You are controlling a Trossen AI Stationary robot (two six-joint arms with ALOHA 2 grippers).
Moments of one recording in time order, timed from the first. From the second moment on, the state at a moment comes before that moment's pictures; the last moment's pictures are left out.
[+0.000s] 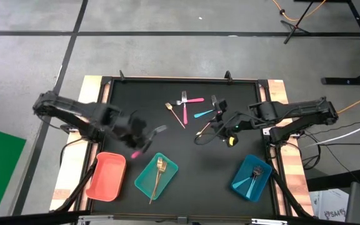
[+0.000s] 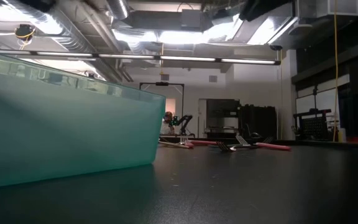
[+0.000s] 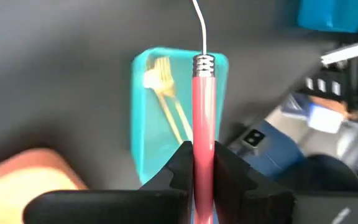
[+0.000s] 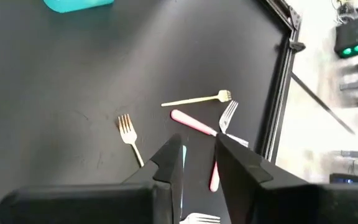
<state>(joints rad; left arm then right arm) -0.27 1.26 1.26 -1.02 0.09 -1.40 0.18 1.32 1.36 -0.92 0.31 -0.51</state>
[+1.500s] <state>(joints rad) -1.05 1.68 1.26 -1.32 0.10 -2.21 0.18 1.32 1.35 -0.86 0.30 -0.45</state>
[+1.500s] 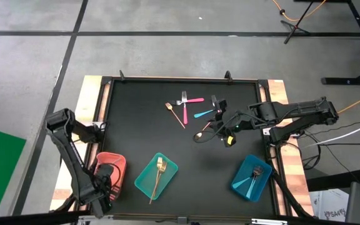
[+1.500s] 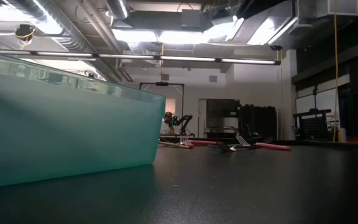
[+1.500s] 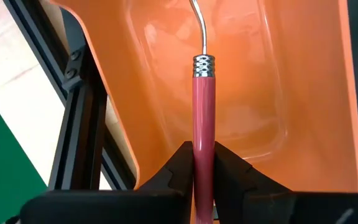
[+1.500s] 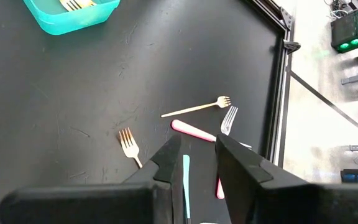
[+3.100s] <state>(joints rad) -0.84 1.48 1.43 -1.46 -0.65 -2.05 -0.07 1.28 1.35 -1.13 0.20 -0.24</state>
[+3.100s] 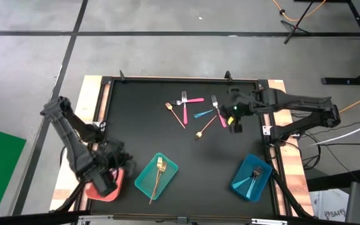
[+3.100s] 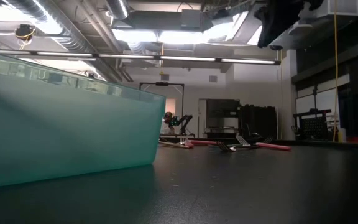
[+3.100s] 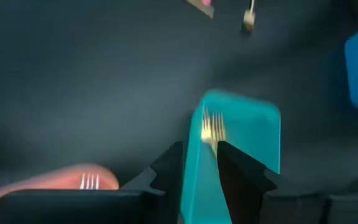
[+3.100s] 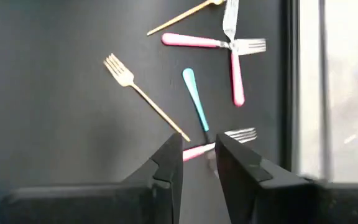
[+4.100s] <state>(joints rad) -0.02 1.43 1.43 -1.10 -0.45 -0.64 -0.49 1.34 0.77 -0.45 0.14 0.35</state>
